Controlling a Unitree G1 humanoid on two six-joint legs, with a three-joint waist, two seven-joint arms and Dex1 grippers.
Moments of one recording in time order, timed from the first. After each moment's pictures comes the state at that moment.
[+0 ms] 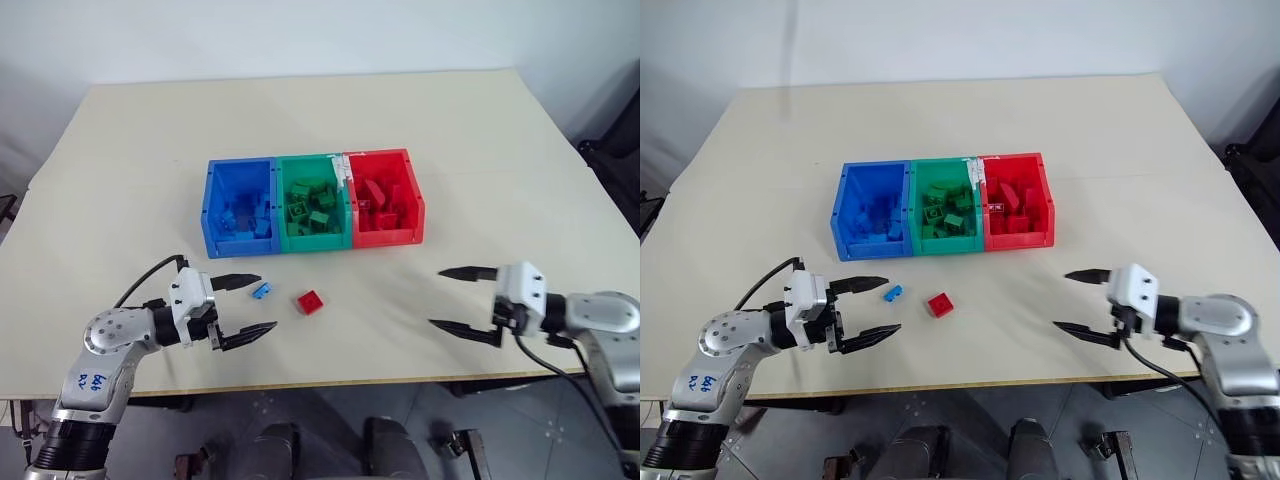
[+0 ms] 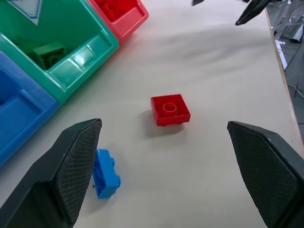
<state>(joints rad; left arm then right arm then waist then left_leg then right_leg) -0.08 0.64 0.12 -0.14 -0.43 0.08 -1.02 -0.26 -0.74 -0.03 -0.02 0.34 0.03 1.24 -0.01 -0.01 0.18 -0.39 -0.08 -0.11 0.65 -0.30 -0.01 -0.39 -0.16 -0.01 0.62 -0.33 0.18</state>
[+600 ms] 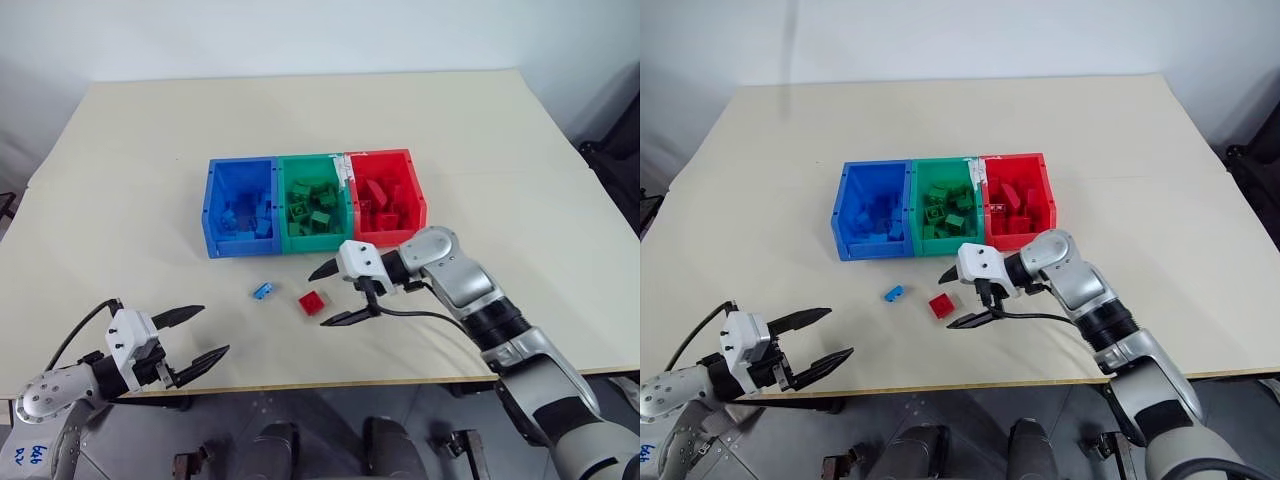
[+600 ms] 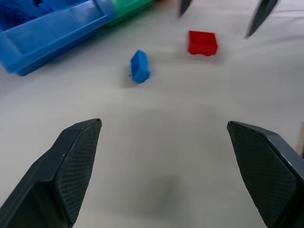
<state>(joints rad) 0.27 0.64 0.33 -0.24 -0.46 0.08 -0.94 -0.83 -0.41 0.46 0.37 0.08 0.09 1.37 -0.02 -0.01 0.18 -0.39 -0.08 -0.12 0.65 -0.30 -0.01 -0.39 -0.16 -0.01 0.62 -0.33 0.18</state>
